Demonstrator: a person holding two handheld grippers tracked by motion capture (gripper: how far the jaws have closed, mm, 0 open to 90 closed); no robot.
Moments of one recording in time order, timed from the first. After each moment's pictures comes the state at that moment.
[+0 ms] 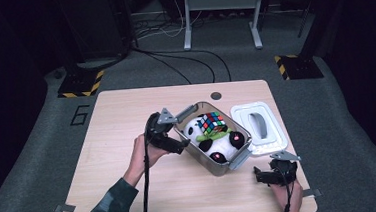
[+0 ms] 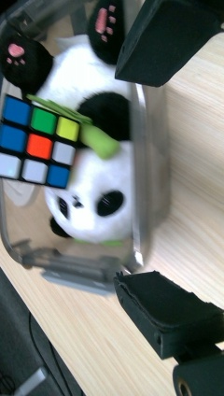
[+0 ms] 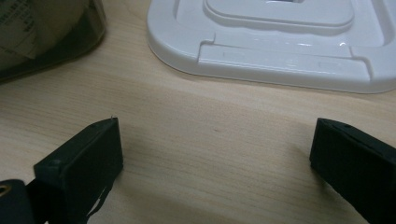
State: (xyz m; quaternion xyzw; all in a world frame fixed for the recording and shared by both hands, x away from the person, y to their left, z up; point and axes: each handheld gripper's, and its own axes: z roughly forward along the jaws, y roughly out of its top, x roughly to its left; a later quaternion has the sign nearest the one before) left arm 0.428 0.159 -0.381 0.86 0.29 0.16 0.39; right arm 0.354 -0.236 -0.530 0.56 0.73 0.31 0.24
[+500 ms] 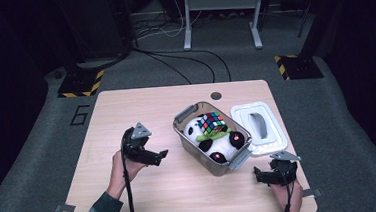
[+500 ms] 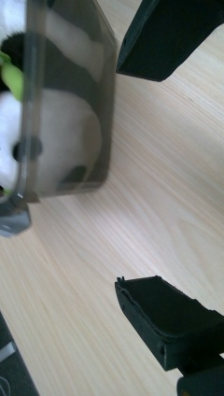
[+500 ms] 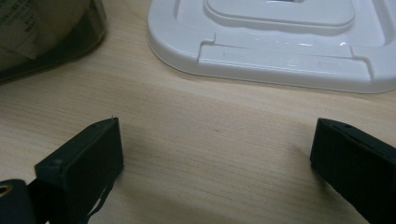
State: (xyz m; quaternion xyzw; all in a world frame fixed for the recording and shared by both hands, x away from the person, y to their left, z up) left arm 0.409 0.227 -0.423 0.84 0.35 0.17 0.38; right arm 0.354 -0.236 -0.530 0.56 0.73 0.31 0.24
